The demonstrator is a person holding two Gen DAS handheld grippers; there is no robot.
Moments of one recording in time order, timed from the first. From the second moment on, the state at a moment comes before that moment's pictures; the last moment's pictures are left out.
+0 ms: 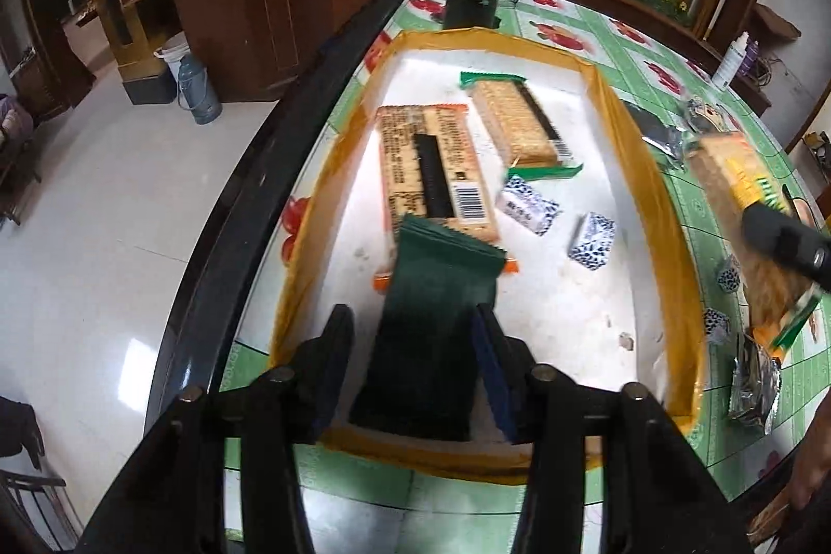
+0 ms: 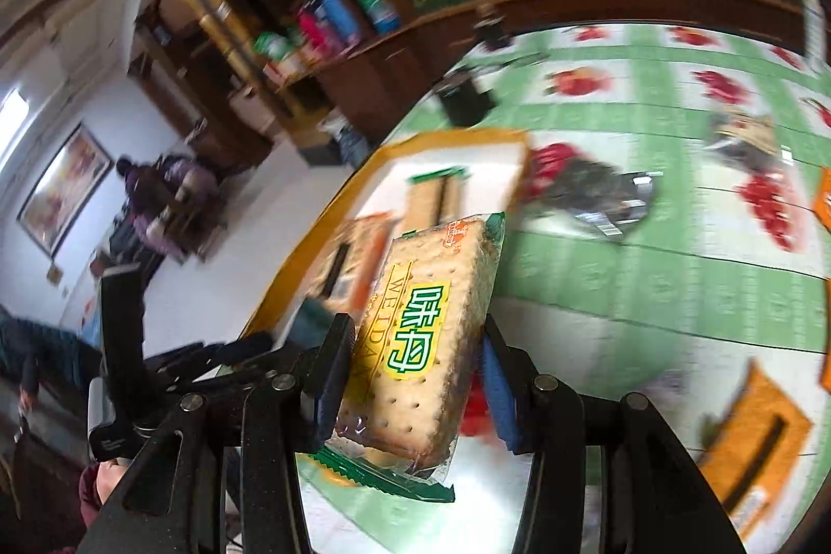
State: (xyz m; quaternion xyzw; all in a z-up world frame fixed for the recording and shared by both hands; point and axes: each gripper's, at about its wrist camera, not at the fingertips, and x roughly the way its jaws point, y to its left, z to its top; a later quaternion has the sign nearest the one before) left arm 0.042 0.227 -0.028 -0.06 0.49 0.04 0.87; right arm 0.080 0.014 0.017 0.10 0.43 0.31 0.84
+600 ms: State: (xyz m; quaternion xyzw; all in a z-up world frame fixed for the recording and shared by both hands) left arm -0.019 0.252 0.040 -0.16 0.38 0.03 0.91; right arm 0.073 0.042 0.016 0.07 0.42 0.30 0.86
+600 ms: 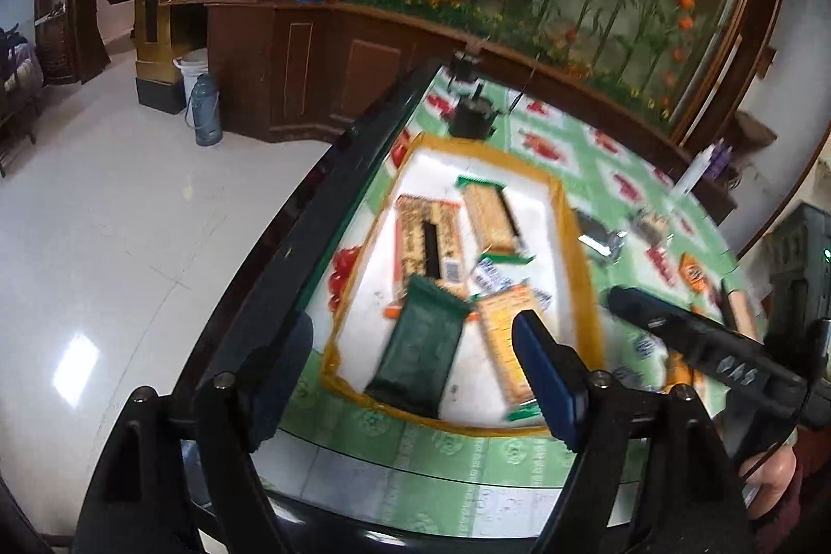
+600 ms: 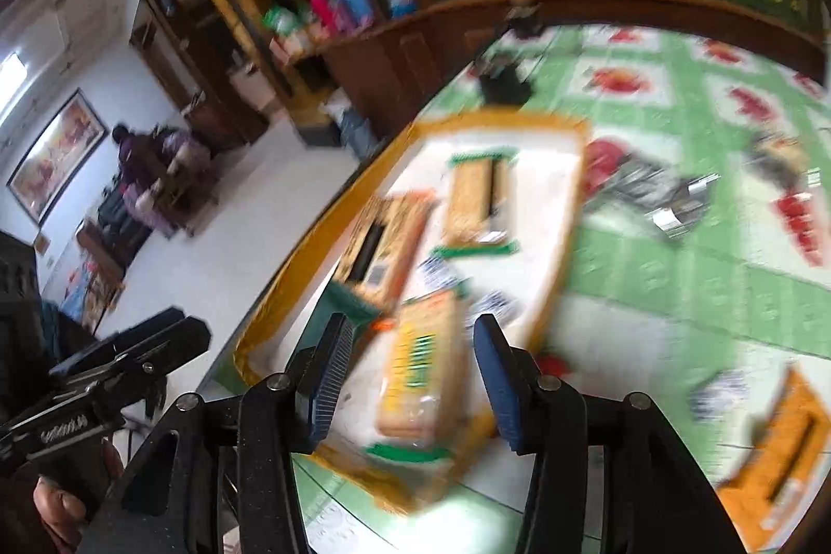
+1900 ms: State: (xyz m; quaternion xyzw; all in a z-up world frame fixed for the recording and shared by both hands) left arm 0.035 0.040 -0.020 0.09 0.45 -0.10 0.88; right arm 0.077 -0.124 -0.048 0.05 0.49 0.05 0.87
